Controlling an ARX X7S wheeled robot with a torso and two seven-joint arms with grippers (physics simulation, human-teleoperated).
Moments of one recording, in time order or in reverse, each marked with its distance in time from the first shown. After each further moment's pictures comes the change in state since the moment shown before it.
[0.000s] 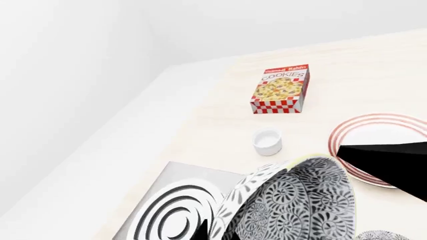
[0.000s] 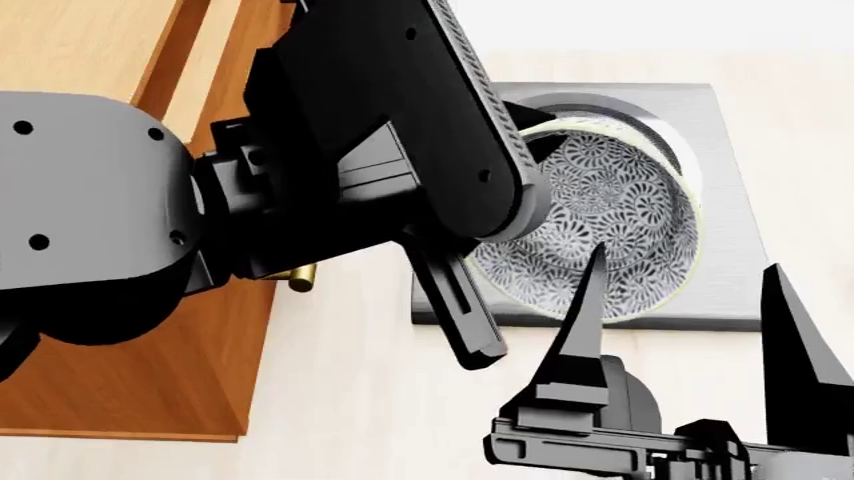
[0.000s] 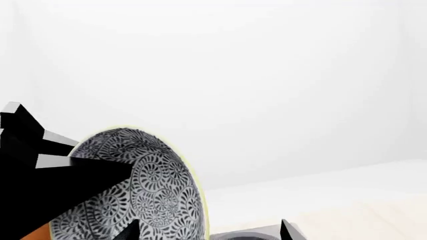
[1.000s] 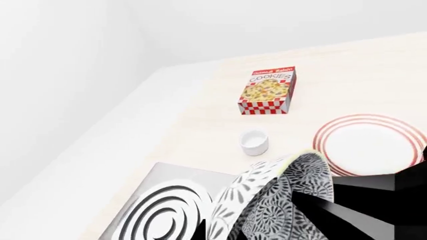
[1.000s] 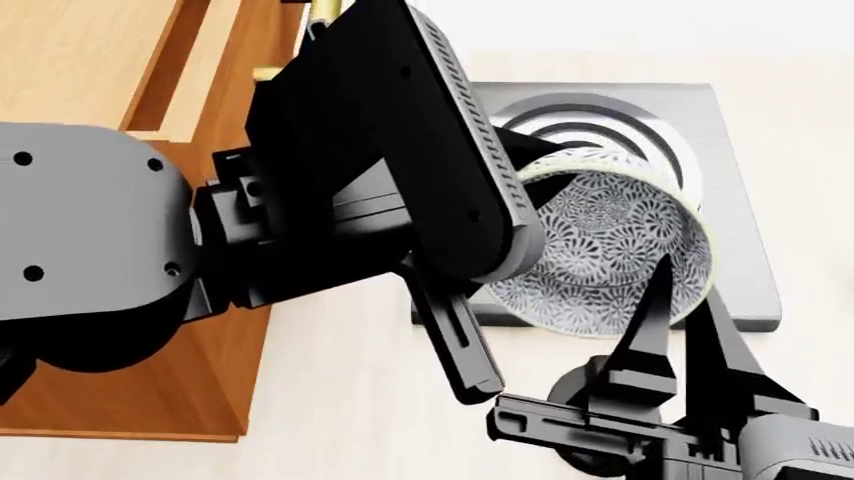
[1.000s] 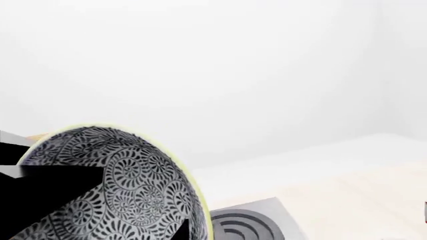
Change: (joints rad) left arm 0.033 -0.014 -0.006 0.042 -0.009 0.009 0.003; right arm 0.058 -0.015 -0.009 -0.019 0.074 0.133 0.125
